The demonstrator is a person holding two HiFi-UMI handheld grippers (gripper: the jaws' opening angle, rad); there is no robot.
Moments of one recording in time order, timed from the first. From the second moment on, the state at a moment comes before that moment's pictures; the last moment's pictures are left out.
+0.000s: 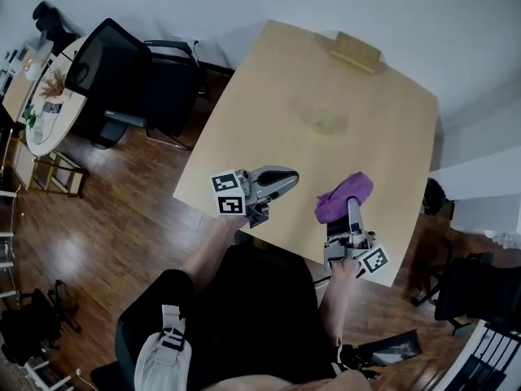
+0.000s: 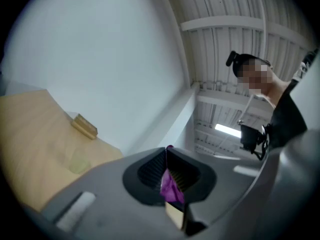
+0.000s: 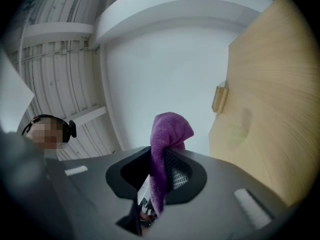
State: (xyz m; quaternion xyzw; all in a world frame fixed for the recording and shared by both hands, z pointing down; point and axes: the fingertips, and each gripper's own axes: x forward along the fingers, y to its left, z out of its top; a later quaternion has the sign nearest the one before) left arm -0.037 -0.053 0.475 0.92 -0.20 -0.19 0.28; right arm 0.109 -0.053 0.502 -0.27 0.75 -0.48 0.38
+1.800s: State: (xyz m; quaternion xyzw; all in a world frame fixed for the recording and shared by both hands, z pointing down) left arm -0.007 -0.160 0.585 0.93 -0.21 -0.07 0.28; right arm 0.130 -0.103 0.520 -0.41 0.78 -0.41 0.25
